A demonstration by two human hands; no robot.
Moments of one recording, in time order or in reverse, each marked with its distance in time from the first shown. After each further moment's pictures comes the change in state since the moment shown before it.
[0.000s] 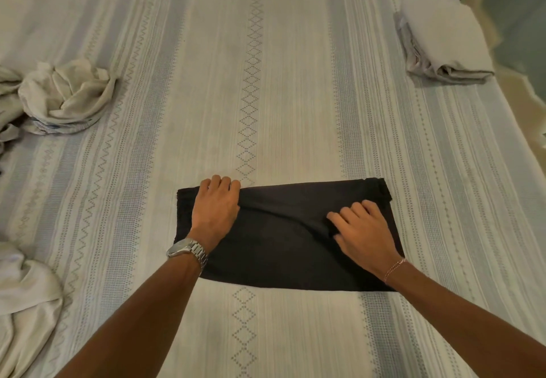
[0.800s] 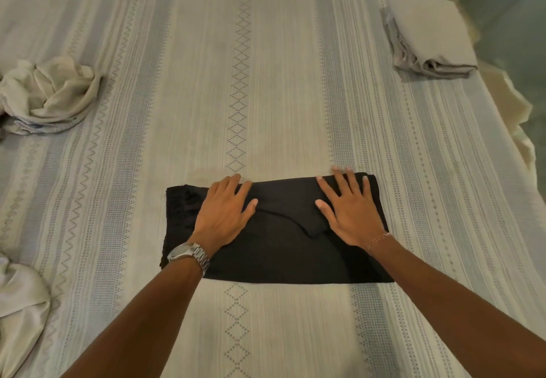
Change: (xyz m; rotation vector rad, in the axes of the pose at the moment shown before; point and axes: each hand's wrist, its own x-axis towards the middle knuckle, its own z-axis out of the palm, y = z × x) left_hand -0.005 0.027 0.014 -0.264 0.084 0.054; right_hand 0.024 0.016 0.009 0.126 -0.337 0.286
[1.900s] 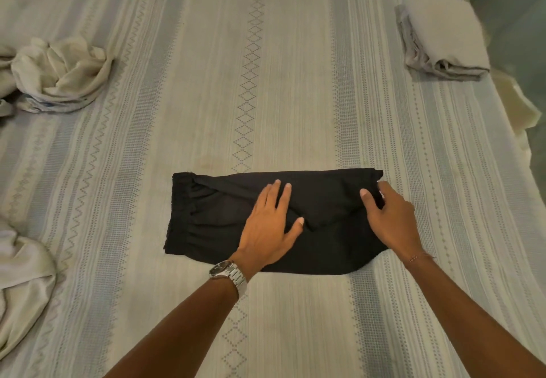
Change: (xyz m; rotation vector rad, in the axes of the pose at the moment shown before) left_hand -0.033 0.094 0.010 -0.407 -0.041 -0.032; right_hand -0.049 0.008 -0.052 0.742 0.195 0.435
